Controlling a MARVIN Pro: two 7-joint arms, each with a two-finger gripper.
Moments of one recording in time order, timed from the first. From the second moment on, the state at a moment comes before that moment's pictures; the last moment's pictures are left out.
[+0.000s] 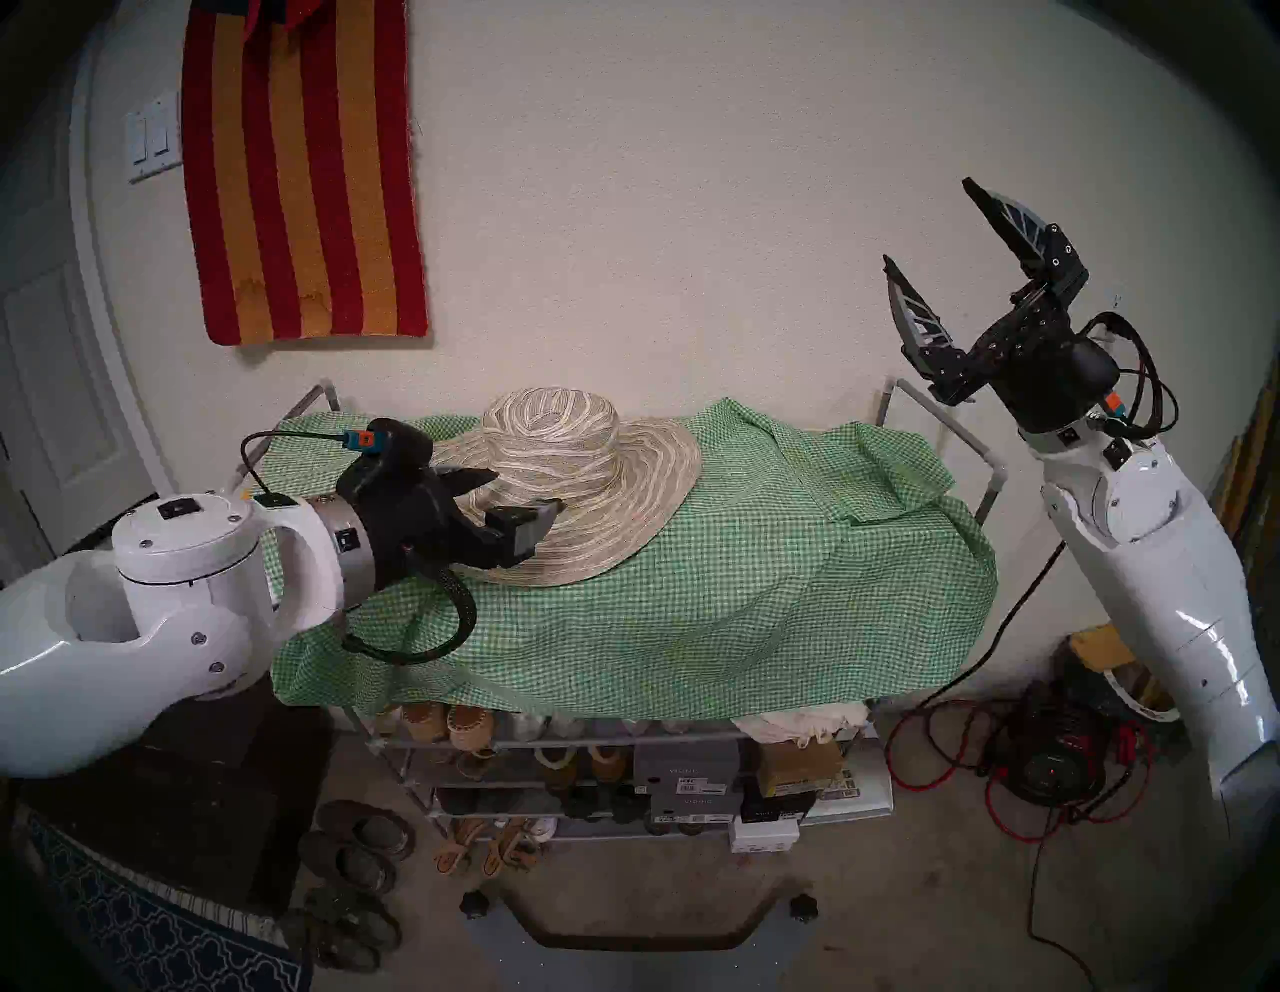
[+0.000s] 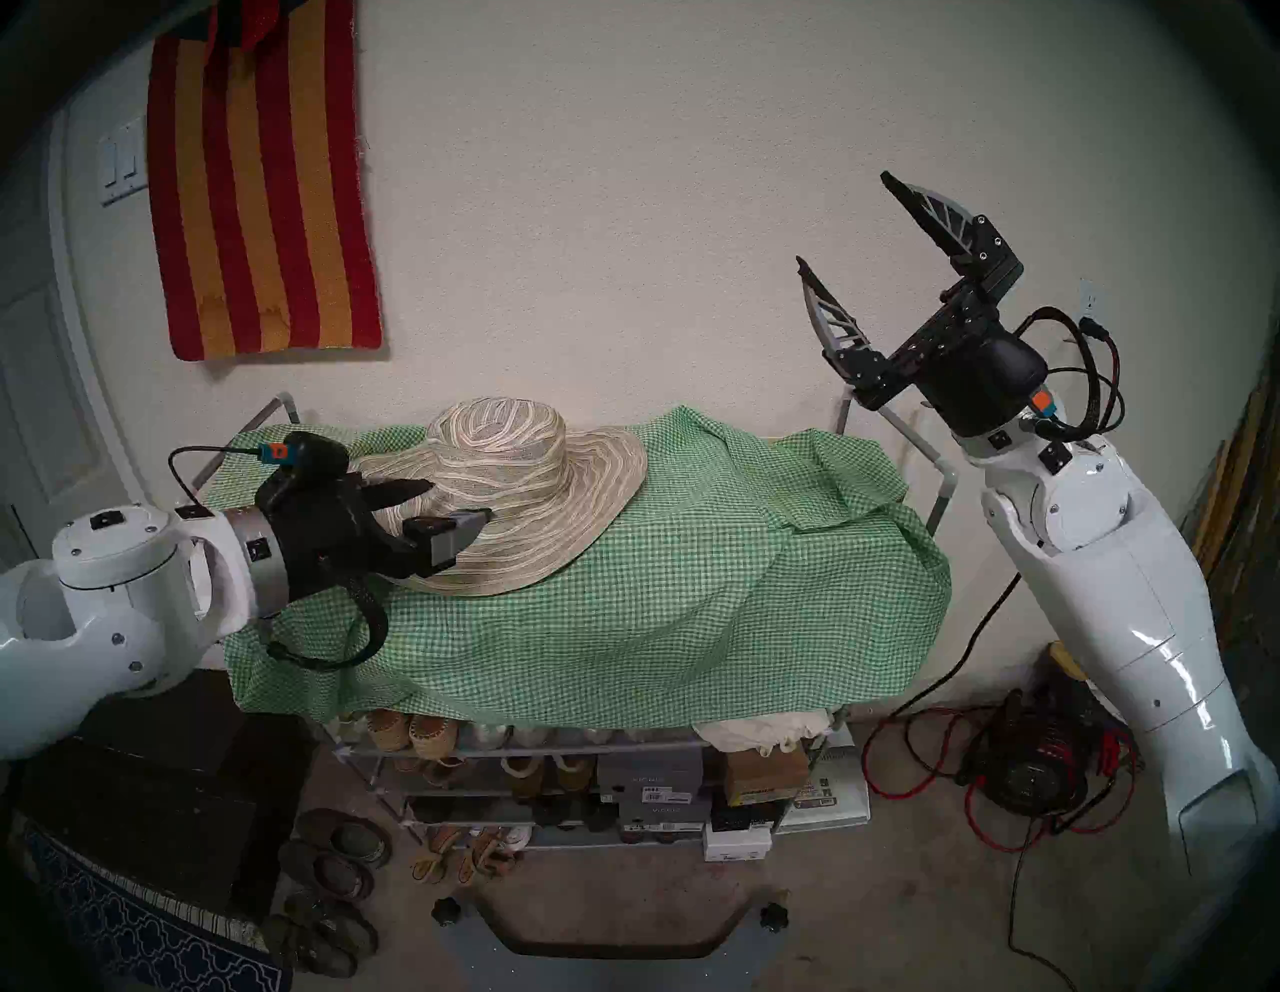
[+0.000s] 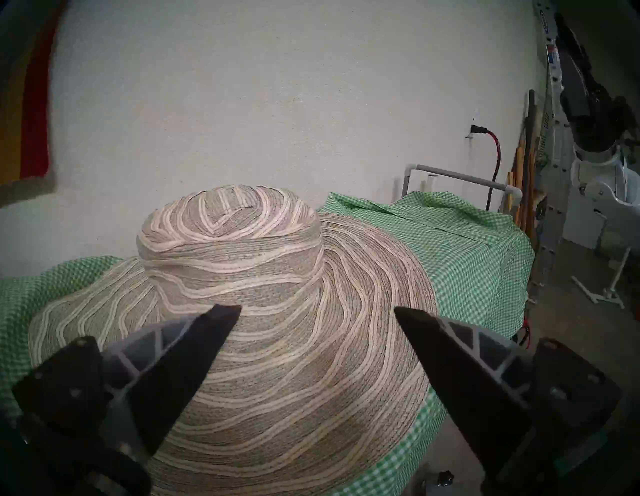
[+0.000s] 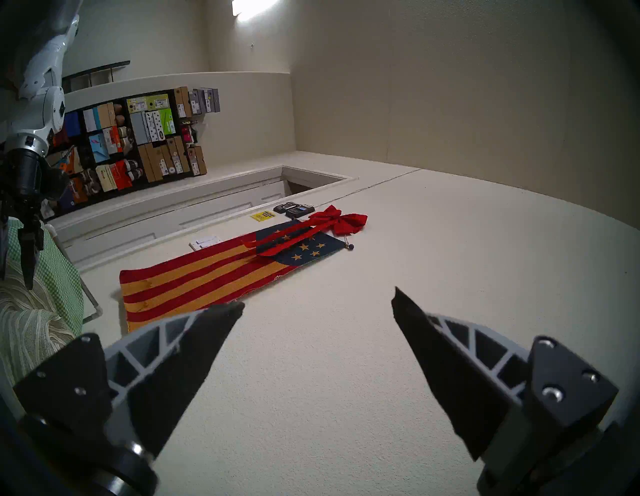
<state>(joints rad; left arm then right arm) 1.61 -0.21 -1.39 -2.34 -1.35 0.23 0.22 -1.15 -0.64 1.38 -1.72 0.38 -0.89 0.28</state>
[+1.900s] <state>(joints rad) 1.18 -0.82 -0.86 -2.24 -0.74 0.69 0.84 -1.14 -0.64 1.37 -1.72 0.37 -0.90 0.27</state>
